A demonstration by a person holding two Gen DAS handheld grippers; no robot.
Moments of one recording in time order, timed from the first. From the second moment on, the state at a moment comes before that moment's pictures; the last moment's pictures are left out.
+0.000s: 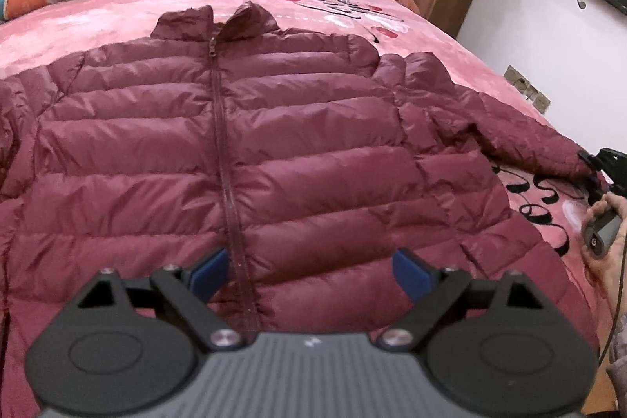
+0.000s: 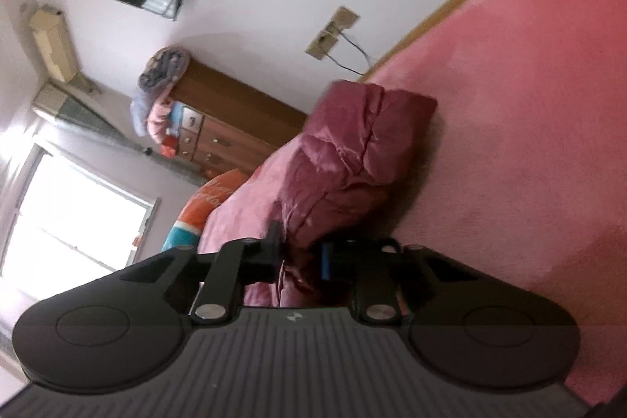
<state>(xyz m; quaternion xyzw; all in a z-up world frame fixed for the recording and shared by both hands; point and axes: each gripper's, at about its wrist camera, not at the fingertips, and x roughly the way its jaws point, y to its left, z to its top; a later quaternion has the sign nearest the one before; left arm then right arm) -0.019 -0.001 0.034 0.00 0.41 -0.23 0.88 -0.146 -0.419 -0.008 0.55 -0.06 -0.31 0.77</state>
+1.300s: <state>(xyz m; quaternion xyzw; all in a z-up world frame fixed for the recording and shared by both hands) 0.059 0.232 0.038 -0.27 0.29 -0.17 0.90 0.061 0.065 0.104 0.34 0.20 0.17 0.90</state>
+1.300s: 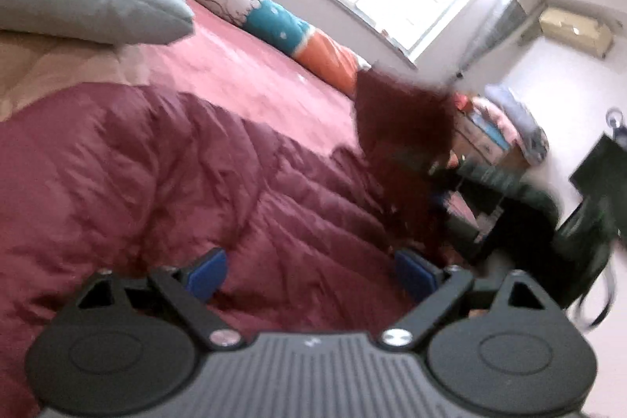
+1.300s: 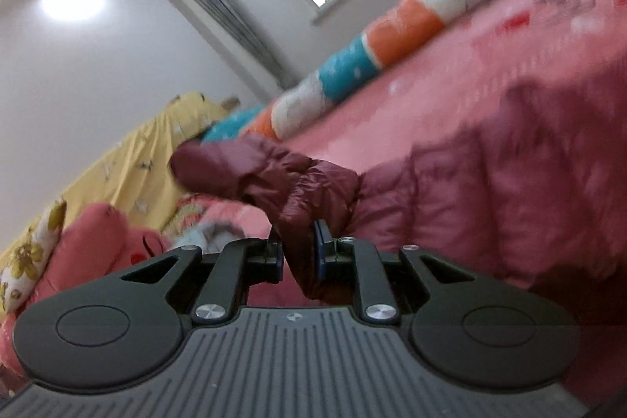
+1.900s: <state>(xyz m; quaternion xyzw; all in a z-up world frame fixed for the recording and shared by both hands) 0.064 0.241 0.031 -0.29 0.30 -0.16 0.90 0.044 0.066 0.102 0.25 0.29 0.13 0.92</state>
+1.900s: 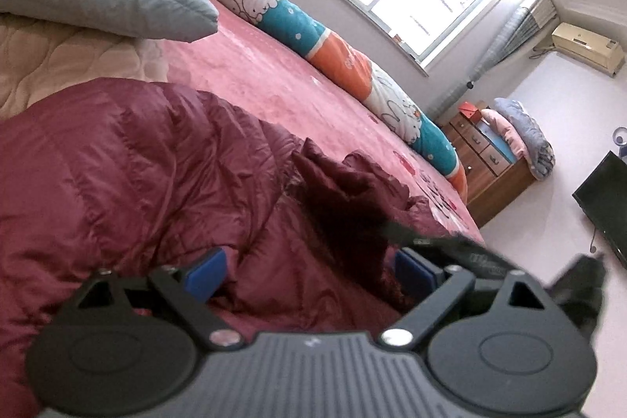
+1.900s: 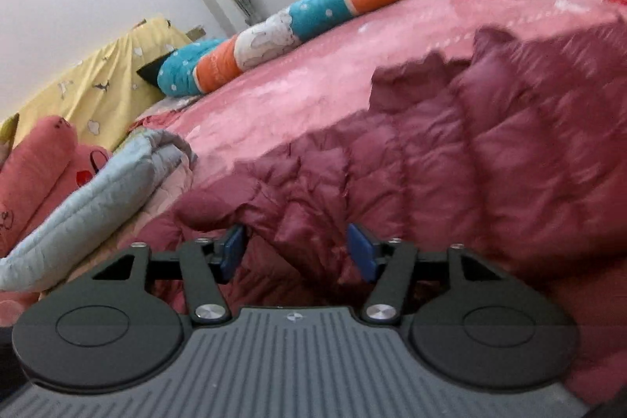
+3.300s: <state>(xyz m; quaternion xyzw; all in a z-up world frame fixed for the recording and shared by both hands) 0.039 0.215 0.043 -0.22 0.30 -0.17 0.91 -0.018 -0.023 0.113 0.09 0.24 -0.21 0.94</state>
